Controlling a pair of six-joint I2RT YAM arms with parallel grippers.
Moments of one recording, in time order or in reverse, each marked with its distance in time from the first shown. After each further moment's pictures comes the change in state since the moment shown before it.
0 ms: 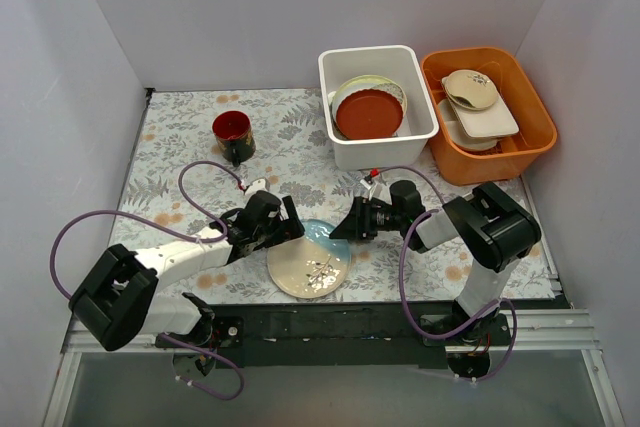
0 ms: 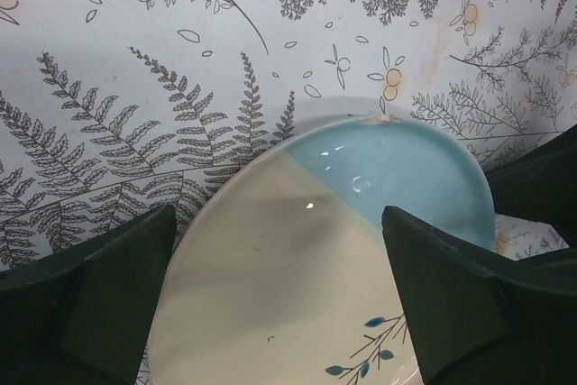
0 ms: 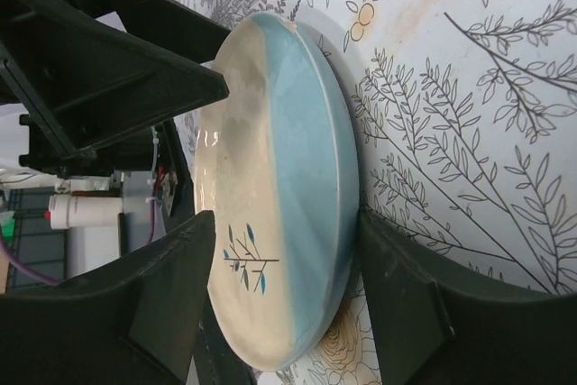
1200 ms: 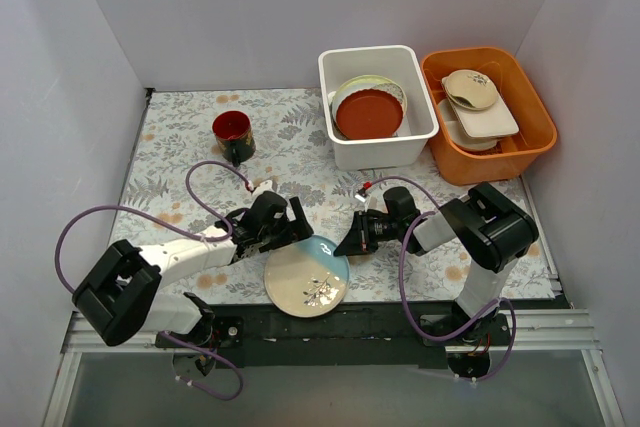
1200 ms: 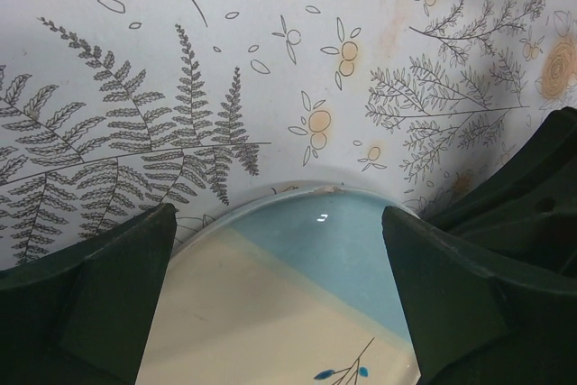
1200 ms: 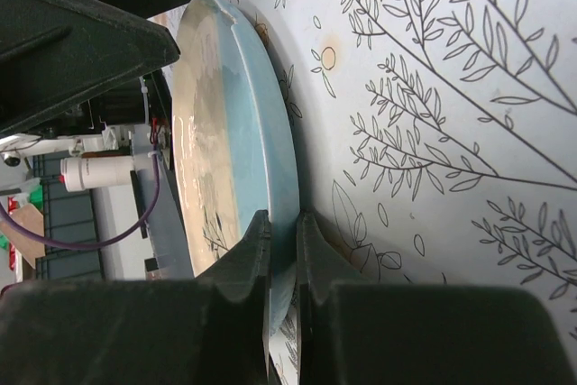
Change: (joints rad) left arm -0.039 0.030 0.024 0.021 0.030 -0.047; right arm 0.030 0.012 -0.010 -0.141 -0.058 -0.005
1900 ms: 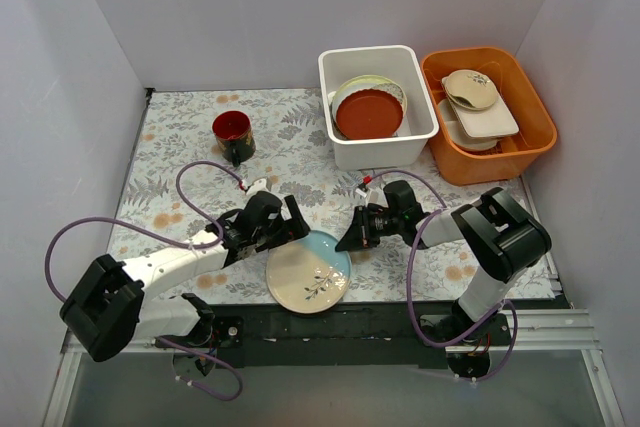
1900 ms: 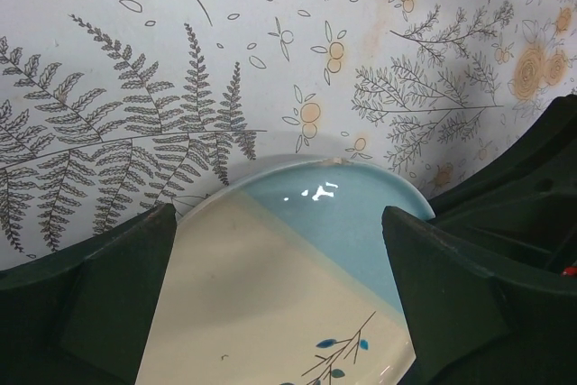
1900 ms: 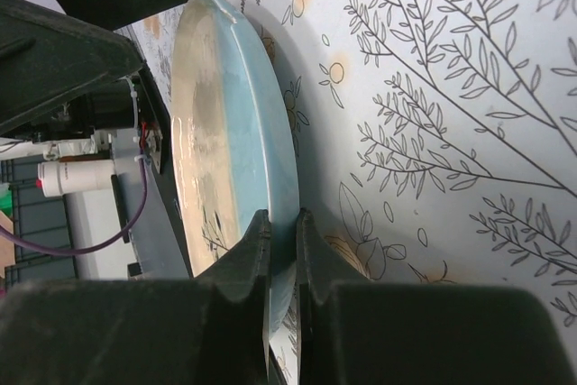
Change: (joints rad) left arm -0.001 -0.100 0.000 -0.075 -0.024 -0.008; right arm -0.005 -0.092 0.048 -0.181 0.037 -0.087
